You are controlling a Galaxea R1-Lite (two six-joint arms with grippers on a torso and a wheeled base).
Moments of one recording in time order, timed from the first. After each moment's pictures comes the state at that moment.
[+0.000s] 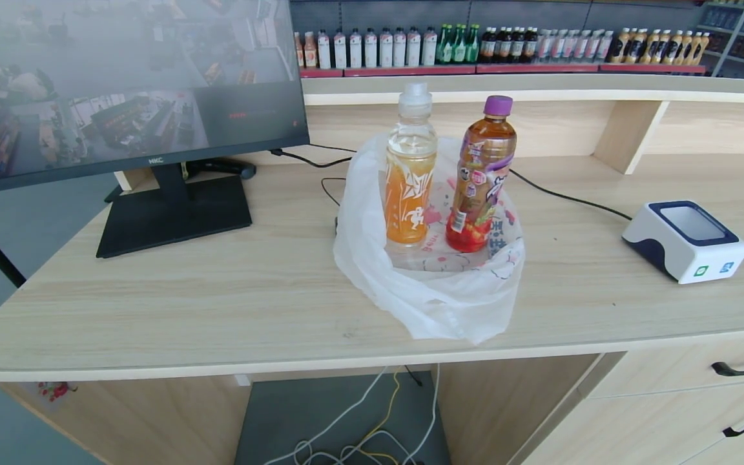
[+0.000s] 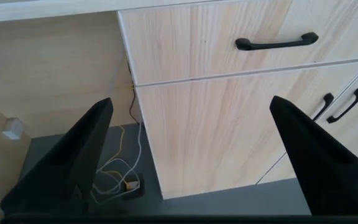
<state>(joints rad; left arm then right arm) 0.00 0.00 0.00 0.00 0.00 0.00 -0.11 0.09 0.00 0.00 -0.01 0.00</state>
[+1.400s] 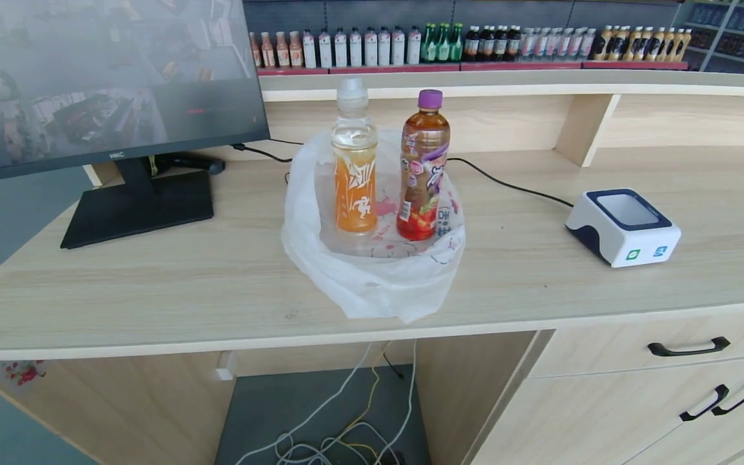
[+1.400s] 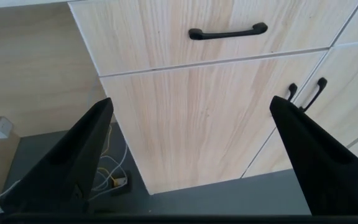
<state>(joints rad) 0.00 0.00 0.00 0.00 0.00 -0.01 -0.11 0.09 0.00 0.00 -0.01 0.00</state>
